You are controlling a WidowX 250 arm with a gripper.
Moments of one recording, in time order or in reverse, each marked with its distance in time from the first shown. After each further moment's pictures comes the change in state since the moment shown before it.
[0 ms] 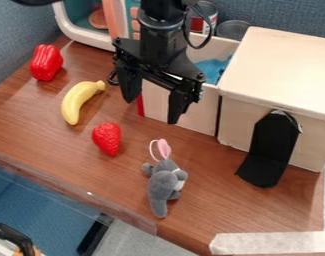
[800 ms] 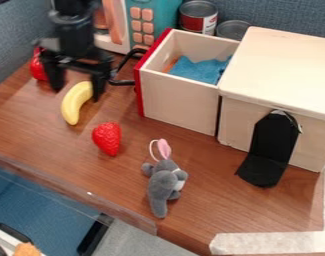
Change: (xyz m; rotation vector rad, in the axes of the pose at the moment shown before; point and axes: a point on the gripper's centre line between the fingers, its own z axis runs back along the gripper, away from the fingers) arm -0.002 0.142 -0.062 0.037 0.076 0.323
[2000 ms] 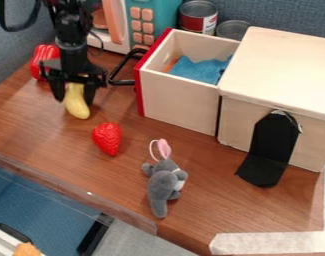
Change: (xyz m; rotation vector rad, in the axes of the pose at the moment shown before) arm 0.055 0.013 -0.047 0.061 -0.064 0.151
